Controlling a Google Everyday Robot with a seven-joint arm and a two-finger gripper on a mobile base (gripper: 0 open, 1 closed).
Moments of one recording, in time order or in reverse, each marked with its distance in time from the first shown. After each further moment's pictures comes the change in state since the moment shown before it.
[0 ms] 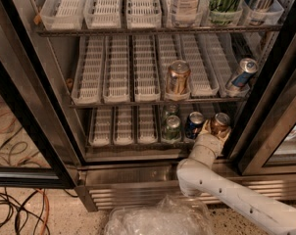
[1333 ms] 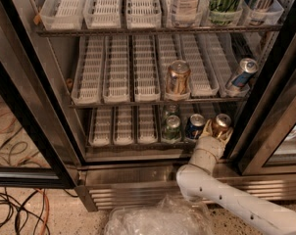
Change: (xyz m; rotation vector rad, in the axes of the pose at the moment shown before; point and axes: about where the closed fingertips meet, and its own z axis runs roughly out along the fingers) arm -0.013 -0.005 -0.010 -0.009 -0.087 0.023
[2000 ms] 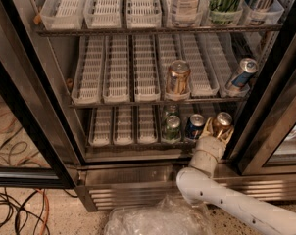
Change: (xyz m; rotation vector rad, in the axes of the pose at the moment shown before) arm -0.020 0.002 -0.007 -0.027 -0.072 0.016
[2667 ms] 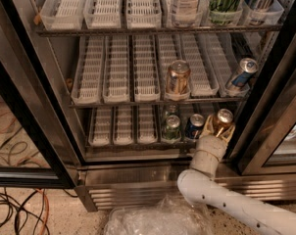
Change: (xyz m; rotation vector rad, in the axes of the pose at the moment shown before) arm -0.025 0.003 -0.007 -0.036 -0.048 0.012
